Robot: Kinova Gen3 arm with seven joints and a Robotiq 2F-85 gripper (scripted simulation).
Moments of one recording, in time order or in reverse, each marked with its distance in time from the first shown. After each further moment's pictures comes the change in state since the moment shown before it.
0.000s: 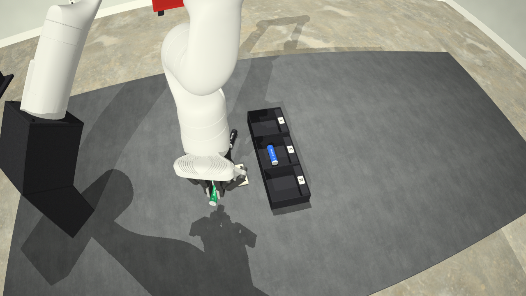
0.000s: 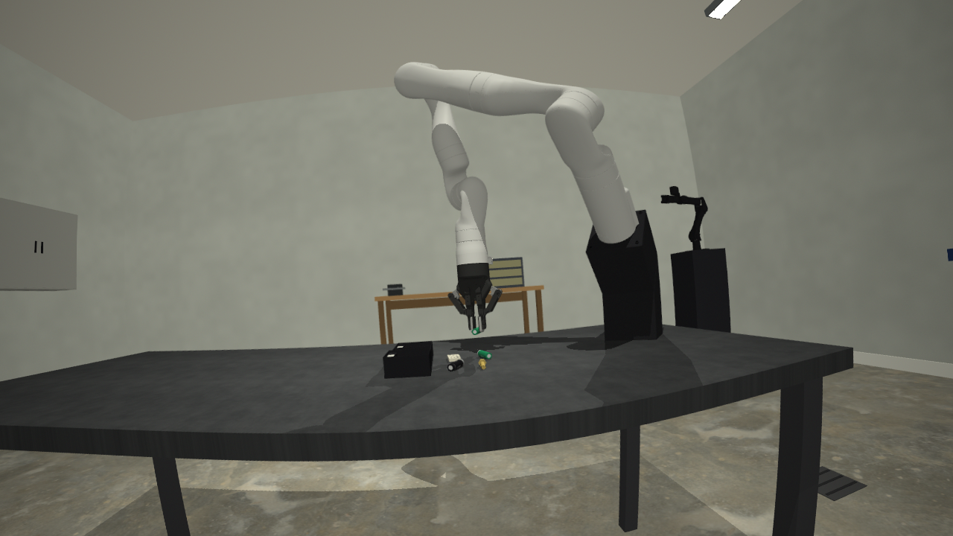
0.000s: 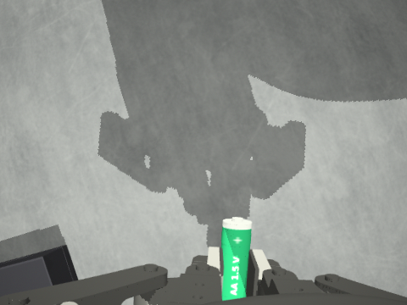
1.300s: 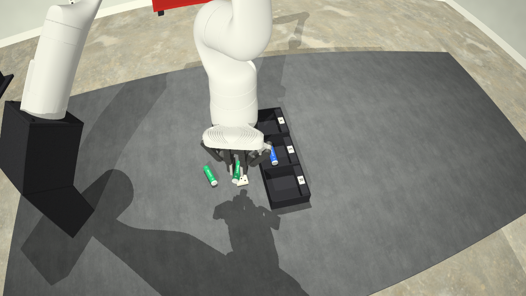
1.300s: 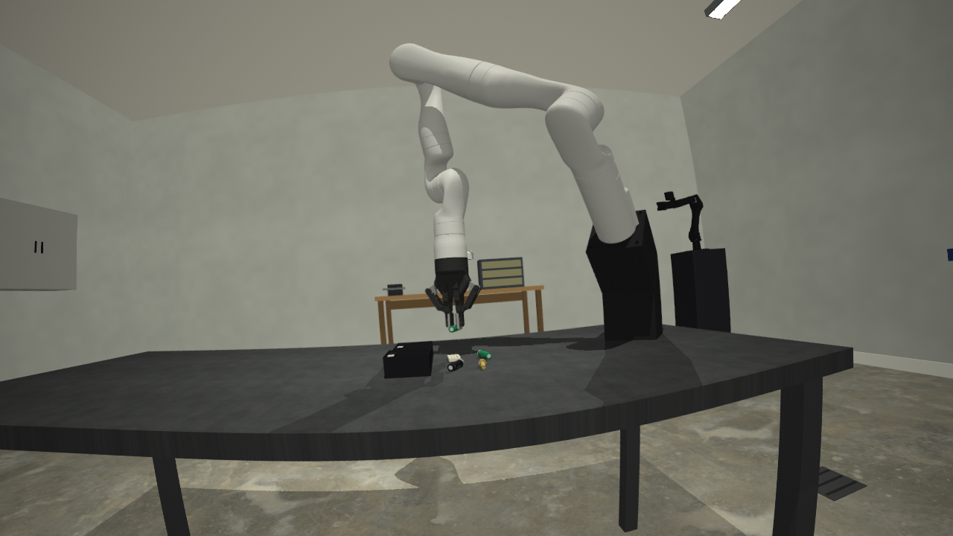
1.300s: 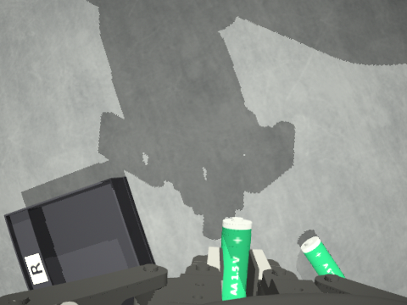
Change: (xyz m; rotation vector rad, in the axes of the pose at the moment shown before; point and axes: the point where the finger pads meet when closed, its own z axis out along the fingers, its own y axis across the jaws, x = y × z) arm -0.051 -0.037 -0.013 0.013 -0.001 0.012
